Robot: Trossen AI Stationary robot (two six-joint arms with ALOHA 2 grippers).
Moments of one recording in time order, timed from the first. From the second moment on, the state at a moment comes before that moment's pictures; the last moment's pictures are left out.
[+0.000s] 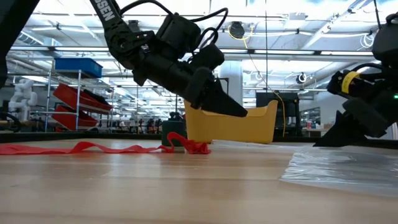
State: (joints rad) left arm 0.05 1.96 0.97 0.56 0.17 0.16; right arm 0.50 1.40 0.21 0.16 0.76 0.95
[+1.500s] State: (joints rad) left arm 0.04 1.79 0.97 0.56 0.16 0.19; right arm 0.56 1.54 0.63 0.12 1.28 -0.34
